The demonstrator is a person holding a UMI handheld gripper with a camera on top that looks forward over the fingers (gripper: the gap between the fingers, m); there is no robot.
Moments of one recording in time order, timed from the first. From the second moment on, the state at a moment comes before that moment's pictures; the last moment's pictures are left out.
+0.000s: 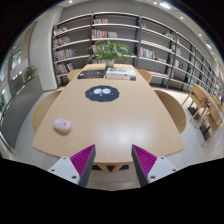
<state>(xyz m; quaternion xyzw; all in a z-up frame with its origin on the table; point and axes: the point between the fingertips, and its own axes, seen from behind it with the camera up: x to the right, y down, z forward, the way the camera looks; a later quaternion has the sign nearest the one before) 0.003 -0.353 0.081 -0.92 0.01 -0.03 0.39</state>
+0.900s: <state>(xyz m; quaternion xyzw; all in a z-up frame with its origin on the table) -0.195 -0.195 -0.017 -0.95 -0.05 0.02 0.32</state>
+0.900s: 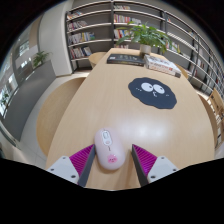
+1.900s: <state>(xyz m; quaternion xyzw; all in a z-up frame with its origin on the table) -0.145 0.046 0.293 -0.85 -0.04 -0.01 0.53</state>
